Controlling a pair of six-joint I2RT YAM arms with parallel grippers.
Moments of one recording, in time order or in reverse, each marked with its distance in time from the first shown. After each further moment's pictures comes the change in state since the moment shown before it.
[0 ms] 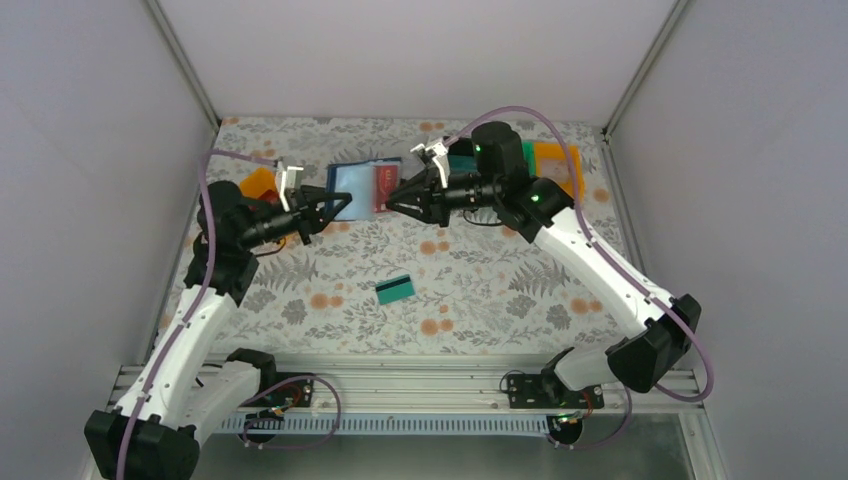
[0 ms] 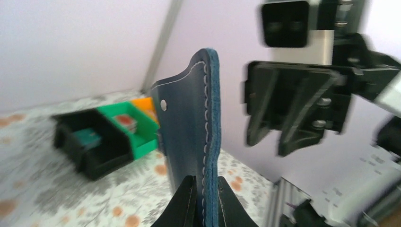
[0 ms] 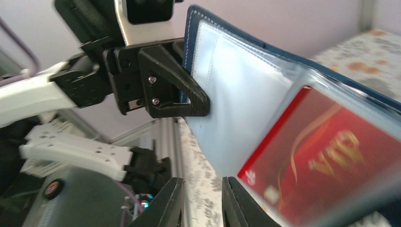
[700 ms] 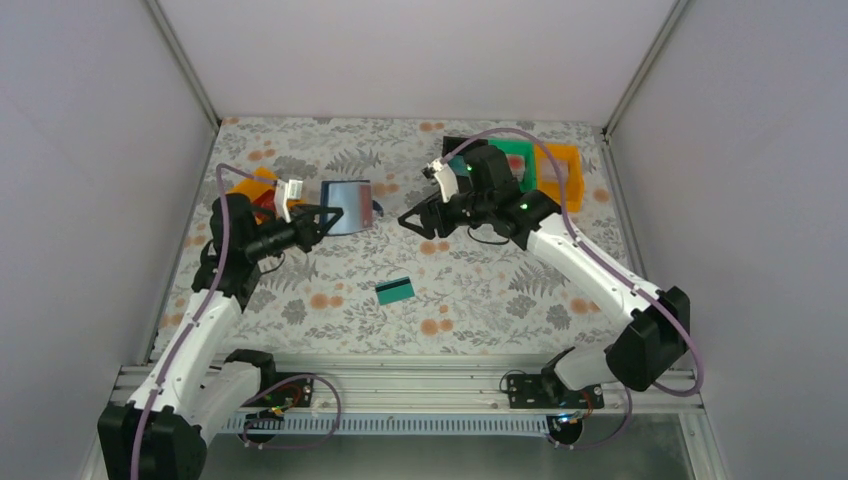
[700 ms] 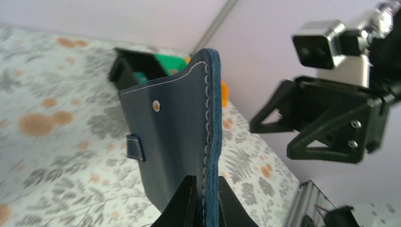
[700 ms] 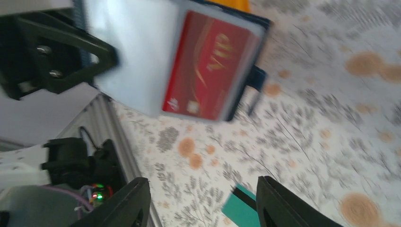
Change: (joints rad) left arm 0.078 0.011 -0.153 -0.145 -0.170 -0.013; right arm -0.029 0.014 -0.169 -0.109 0.327 0.083
